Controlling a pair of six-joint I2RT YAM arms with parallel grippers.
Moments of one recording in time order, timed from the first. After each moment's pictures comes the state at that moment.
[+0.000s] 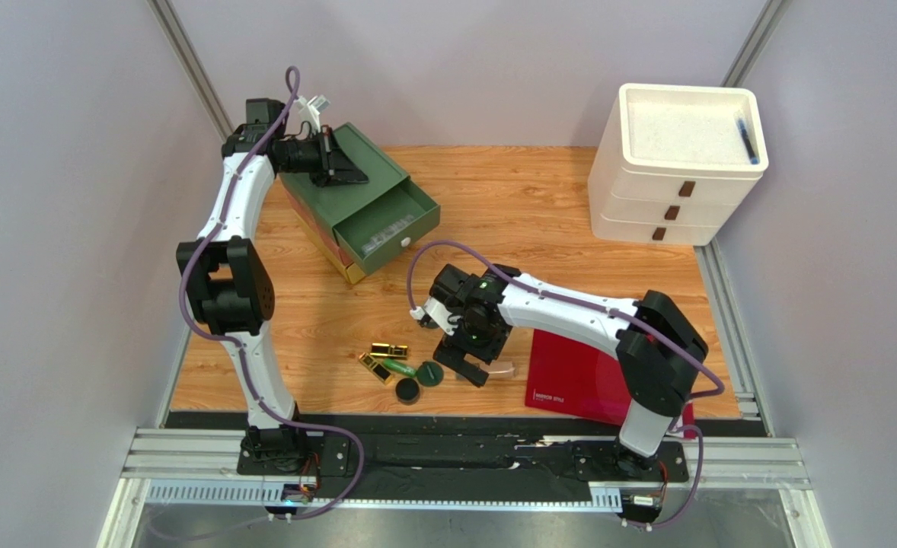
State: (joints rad) left arm 0.05 2.04 1.94 -0.78 0.97 -0.15; right arm 0.97 1.73 1.29 -0.98 -0.09 -0.13
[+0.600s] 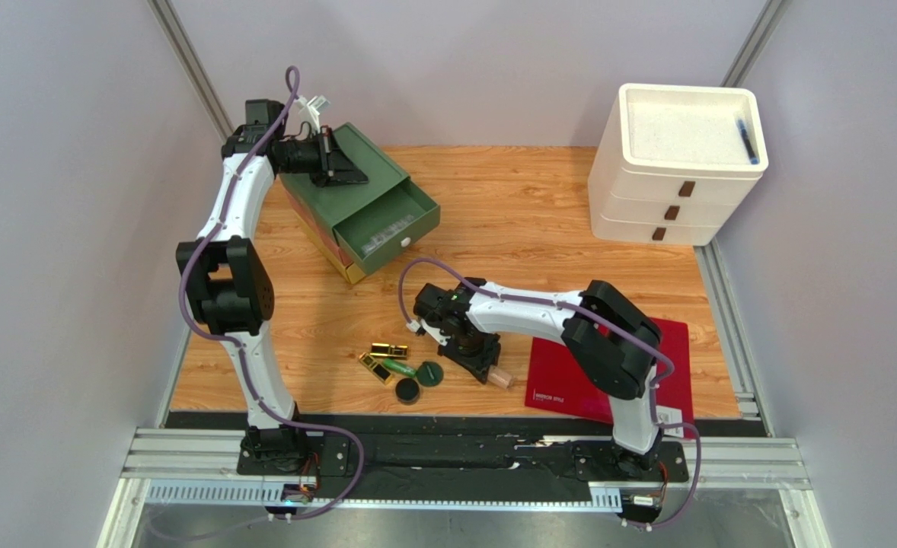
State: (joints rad) left arm 0.06 2.04 1.93 -0.77 0.99 -0.13; right arm 1.01 1.96 1.33 -0.97 0.04 -0.05
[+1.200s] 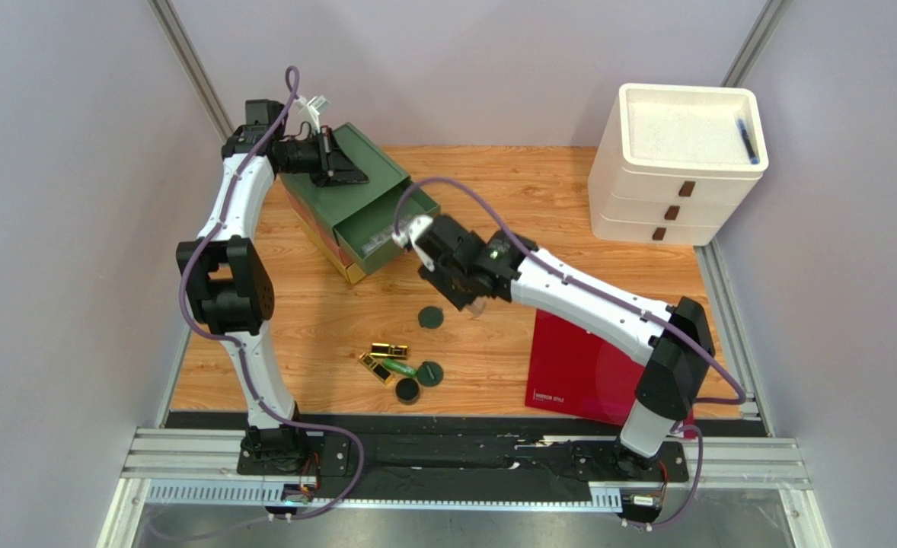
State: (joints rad) left arm 0.06 2.04 1.93 -0.76 1.00 -0.13; right arm 0.98 1.70 1.55 -0.90 0.25 -0.03
